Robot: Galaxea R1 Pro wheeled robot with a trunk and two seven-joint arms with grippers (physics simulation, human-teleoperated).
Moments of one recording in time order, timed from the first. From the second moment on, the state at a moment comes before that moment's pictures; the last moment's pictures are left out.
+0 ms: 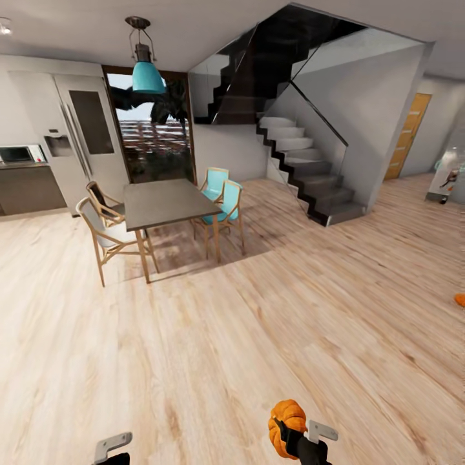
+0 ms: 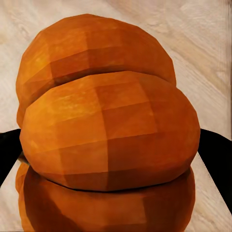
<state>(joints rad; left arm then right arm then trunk) -0.40 0.11 -0.34 -0.19 0.55 -0.13 0.28 -0.45 0.04 0.69 -0.16 -0.97 -0.37 -0.04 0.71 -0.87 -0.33</state>
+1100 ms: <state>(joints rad) -0.40 0.11 -0.34 -0.19 0.55 -0.13 0.28 -0.45 0.04 0.69 -0.16 -0.97 -0.37 -0.04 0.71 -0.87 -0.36</state>
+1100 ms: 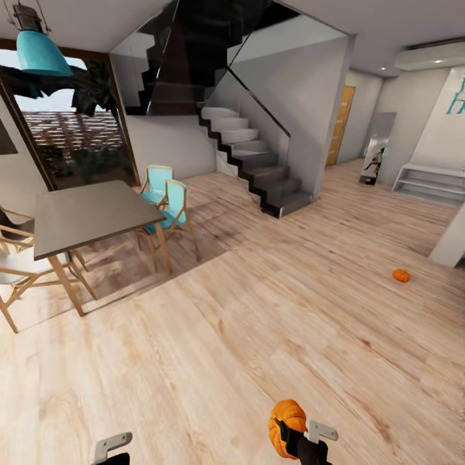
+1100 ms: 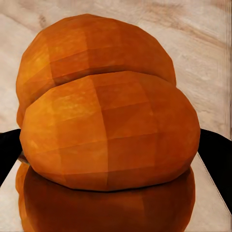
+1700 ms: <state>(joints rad) -0.40 0.11 -0.34 -0.19 0.55 -0.13 0.28 -0.45 0.04 0.69 -0.16 -0.97 -0.37 -0.04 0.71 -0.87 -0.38</state>
